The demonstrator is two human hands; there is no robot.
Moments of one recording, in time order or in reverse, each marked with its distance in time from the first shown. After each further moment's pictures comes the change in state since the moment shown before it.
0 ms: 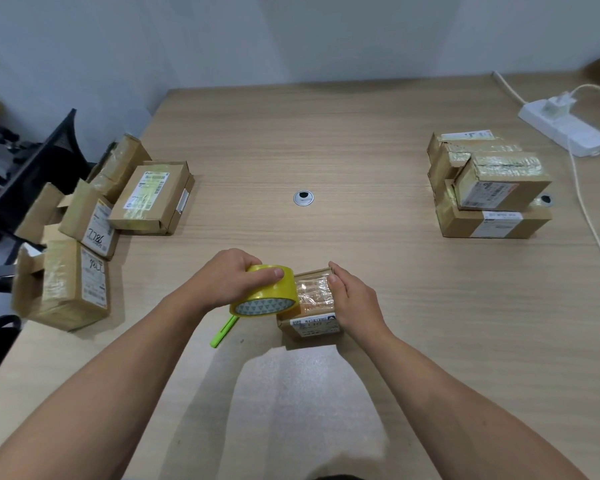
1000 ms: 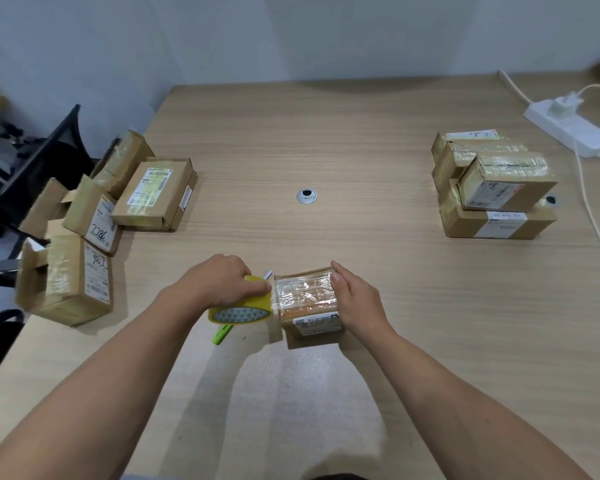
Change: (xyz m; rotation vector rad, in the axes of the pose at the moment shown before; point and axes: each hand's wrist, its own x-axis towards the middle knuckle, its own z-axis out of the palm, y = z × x) left_hand 0.008 -0.019 -0.004 0.521 -0.140 -0.225; right_hand 0.001 -0.001 -0.001 0.003 -0.018 0.011
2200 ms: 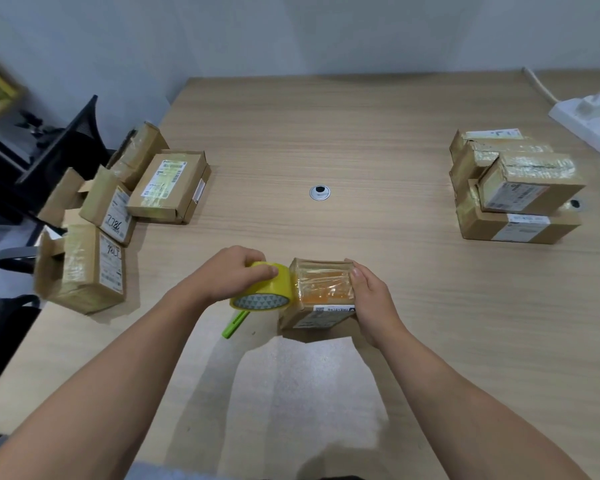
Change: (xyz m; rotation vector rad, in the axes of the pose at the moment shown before) left_hand -0.010 -0.008 0.001 -0.504 0.119 0.165; right_hand 0.016 0.027 0.017 0.438 0.021 0.160
